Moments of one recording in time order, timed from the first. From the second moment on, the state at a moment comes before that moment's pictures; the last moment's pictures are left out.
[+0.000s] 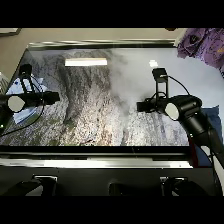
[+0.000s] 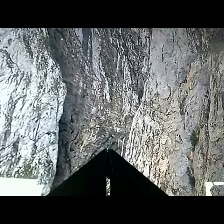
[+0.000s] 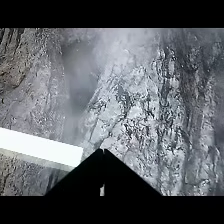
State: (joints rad) left arm -0.11 -1.12 1.04 1.44 -0.78 -1.70; right arm 0.38 -1.08 1.06 -1.61 0.92 1.82
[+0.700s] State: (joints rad) left arm -0.10 -1.13 1.04 1.45 -0.69 -1.71; right arm 0.38 -1.08 1.06 -1.61 0.92 1.82
